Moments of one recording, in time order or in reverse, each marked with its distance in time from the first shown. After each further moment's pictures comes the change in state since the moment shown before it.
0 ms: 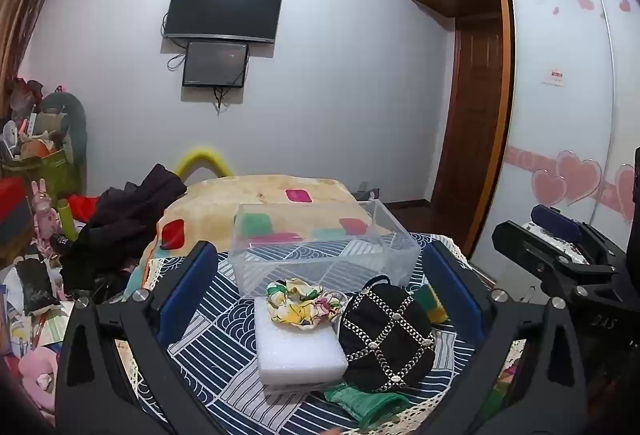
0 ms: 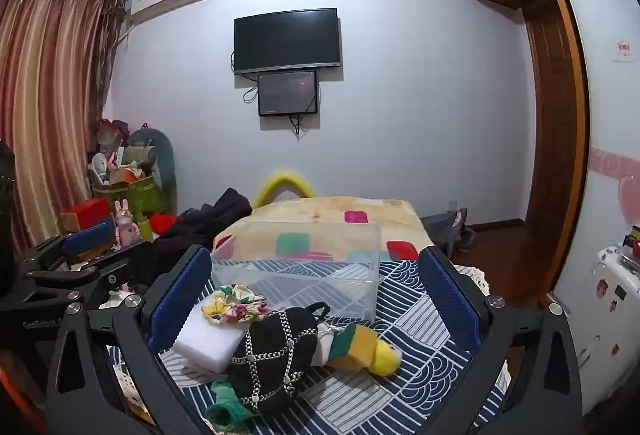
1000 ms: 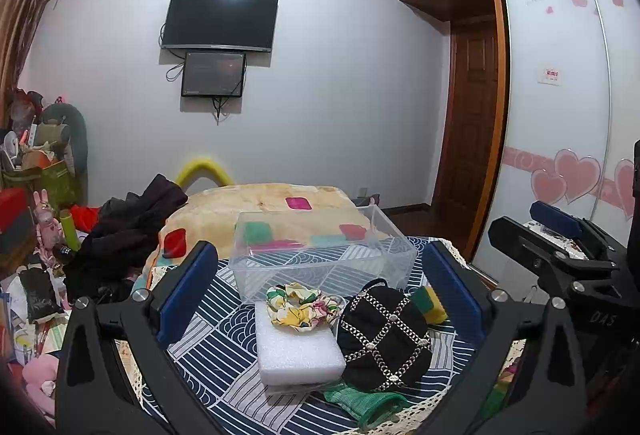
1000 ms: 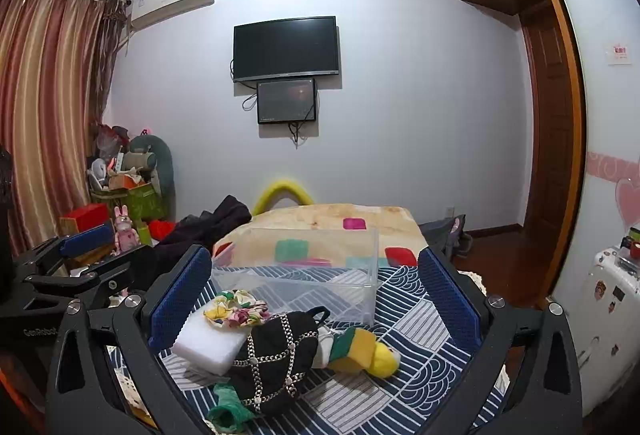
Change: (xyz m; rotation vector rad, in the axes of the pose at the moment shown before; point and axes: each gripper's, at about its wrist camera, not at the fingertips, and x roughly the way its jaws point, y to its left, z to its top) left arm -0.013 -0.005 0.004 0.020 -0.026 -0.010; right arm -0.009 0.004 0.000 0.009 -0.023 -0.009
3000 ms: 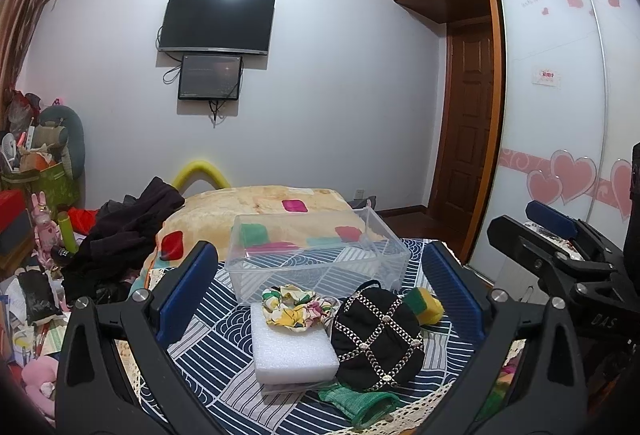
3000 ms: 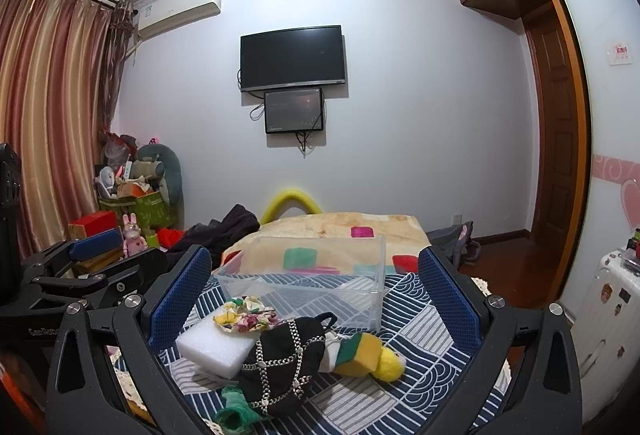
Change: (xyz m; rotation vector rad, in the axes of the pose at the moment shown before) left arm -0.002 -0.005 -0.001 0.007 -0.008 -0.011; right arm -0.006 0.001 -0.002 0.004 -0.036 0.029
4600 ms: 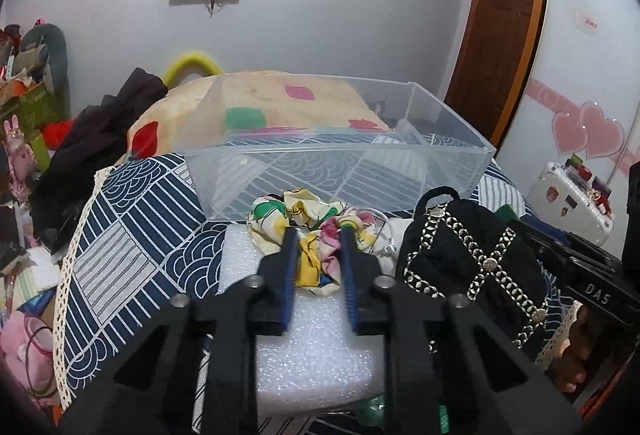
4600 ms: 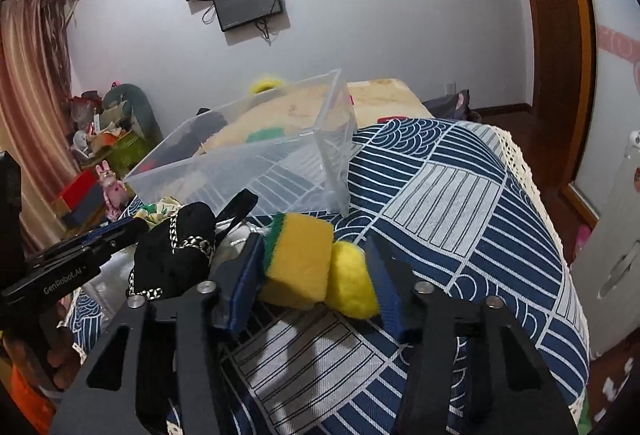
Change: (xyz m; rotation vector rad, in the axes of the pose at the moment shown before) left arm 0.146 0.033 -0.079 -0.080 0.378 -0.010; right arm 0.092 -0.065 -0.080 0.201 0.406 -0.001
